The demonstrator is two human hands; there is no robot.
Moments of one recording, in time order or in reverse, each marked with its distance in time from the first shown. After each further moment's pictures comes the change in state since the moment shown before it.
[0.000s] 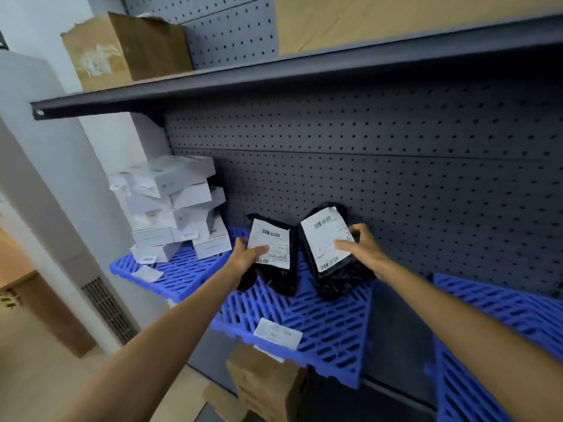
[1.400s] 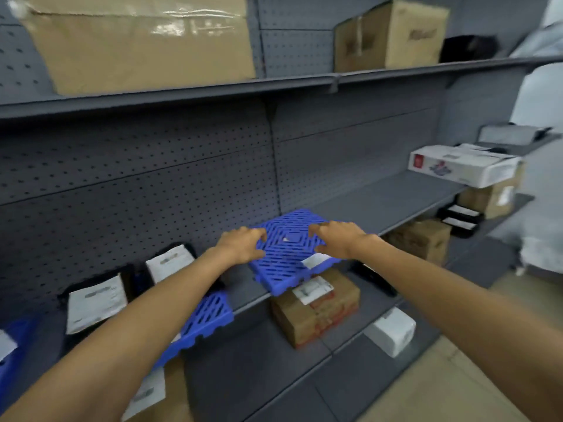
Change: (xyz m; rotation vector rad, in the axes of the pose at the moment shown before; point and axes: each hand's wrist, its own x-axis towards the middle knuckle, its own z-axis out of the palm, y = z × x) left_hand -0.166 0.052 0.190 1.366 -0.805 1.269; right_hand -0.339 0.001 -0.094 -1.265 0.380 0.413
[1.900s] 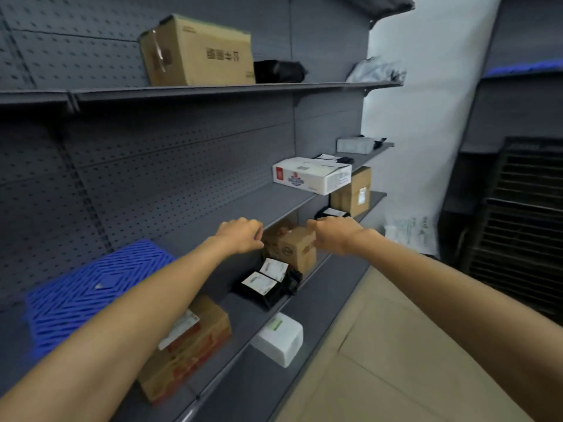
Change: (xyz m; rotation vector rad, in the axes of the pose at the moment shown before) left_hand 0.159 0.386 -0.029 -0.015 0.063 0.378; right_hand -0.195 0.340 0.005 -0.097 -0.017 0.330
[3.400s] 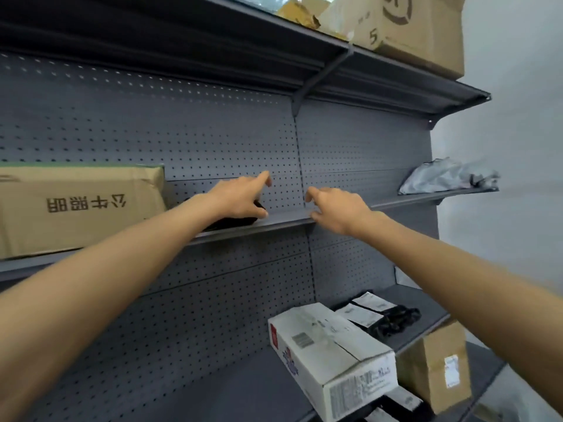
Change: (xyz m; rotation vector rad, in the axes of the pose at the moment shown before) left_hand 0.478 0.057 -0.317 0.287 0.445 -0.180; right_hand 0.423 0.405 -0.193 0.127 0.673 -0.172
